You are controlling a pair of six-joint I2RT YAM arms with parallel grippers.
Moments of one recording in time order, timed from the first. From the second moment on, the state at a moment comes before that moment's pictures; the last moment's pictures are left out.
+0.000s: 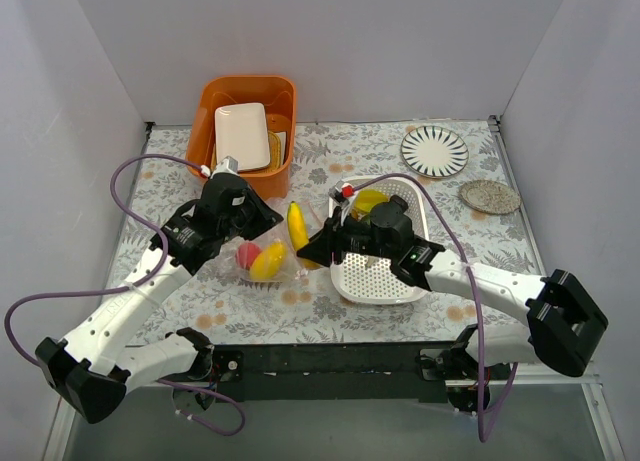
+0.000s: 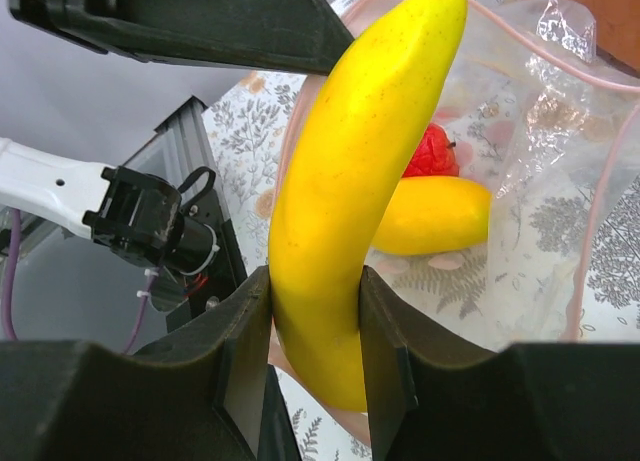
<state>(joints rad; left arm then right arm) -0.60 1.05 1.10 -0.66 -0.10 -0.98 0.90 1.29 0.73 0.39 -0.42 0.47</state>
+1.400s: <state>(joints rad) -0.60 1.02 1.11 -0.67 -0.16 -0.98 0.91 1.39 0.99 0.09 -0.29 0.41</state>
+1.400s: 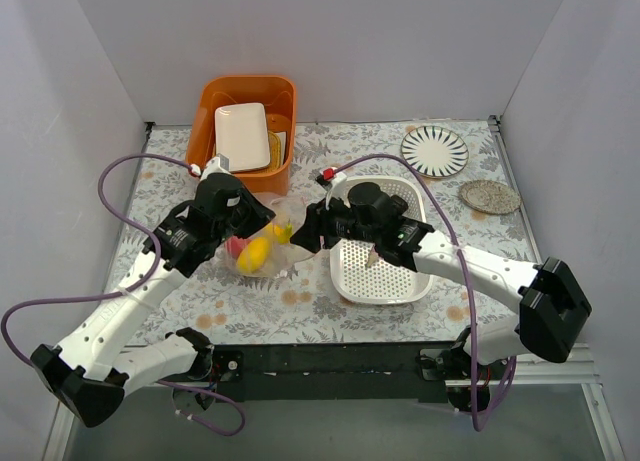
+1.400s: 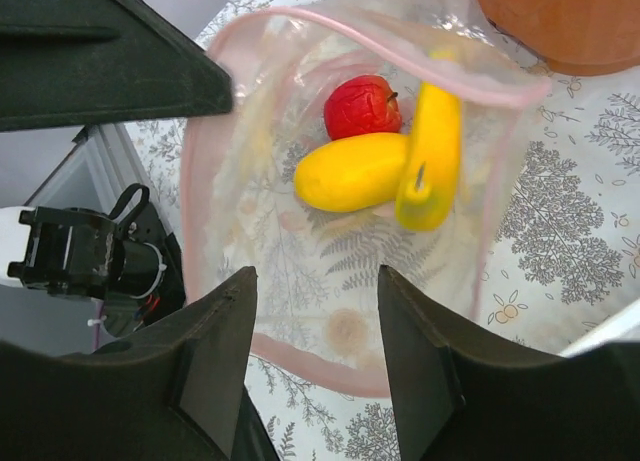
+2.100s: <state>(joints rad) -0.60 1.19 1.07 -0.78 -0.18 -0.93 0.88 1.11 0.90 -0.17 0.11 0.48</state>
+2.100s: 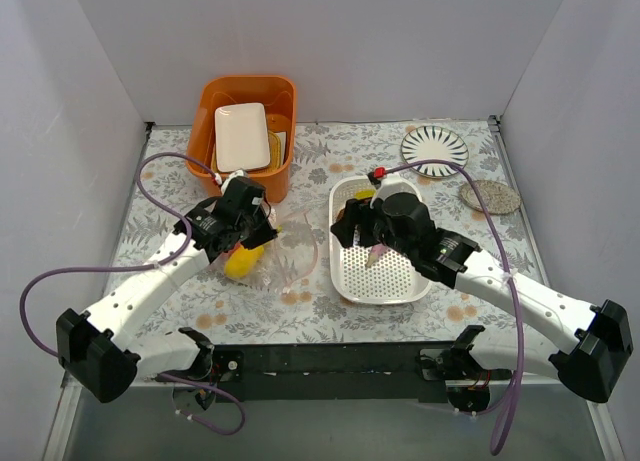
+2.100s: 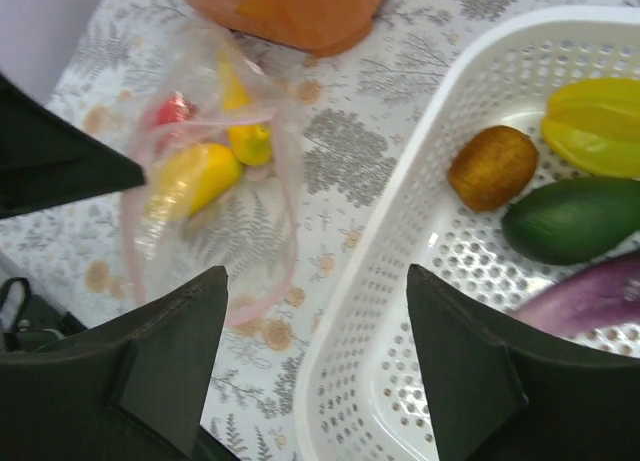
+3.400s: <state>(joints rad) -0.60 1.16 0.99 -0.61 0.04 -0.90 0.65 1.48 0.95 -0.52 0.21 0.79</state>
